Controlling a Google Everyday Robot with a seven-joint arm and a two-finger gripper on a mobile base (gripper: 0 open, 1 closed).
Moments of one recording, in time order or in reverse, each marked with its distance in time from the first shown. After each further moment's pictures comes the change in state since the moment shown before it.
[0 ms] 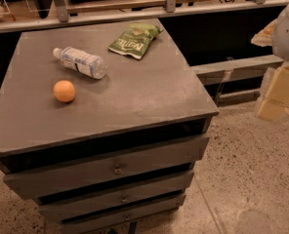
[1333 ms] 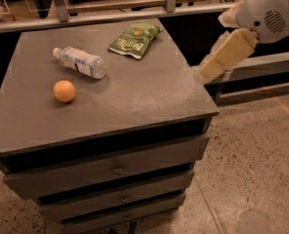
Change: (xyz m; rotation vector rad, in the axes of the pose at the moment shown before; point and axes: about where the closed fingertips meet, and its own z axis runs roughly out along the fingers) arm -0.093 -0.046 0.004 -0.012 -0.447 0.197
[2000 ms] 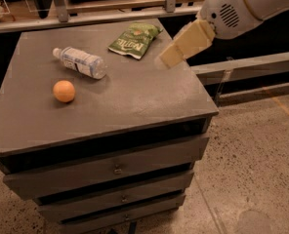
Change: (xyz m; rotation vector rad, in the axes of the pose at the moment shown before) arm -0.049 0.004 0.035 0.029 -0.077 0.147
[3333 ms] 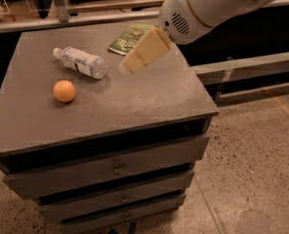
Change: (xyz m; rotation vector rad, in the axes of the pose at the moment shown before) arm -0.034 0.028 0.053 -0.018 -0.003 -0.040
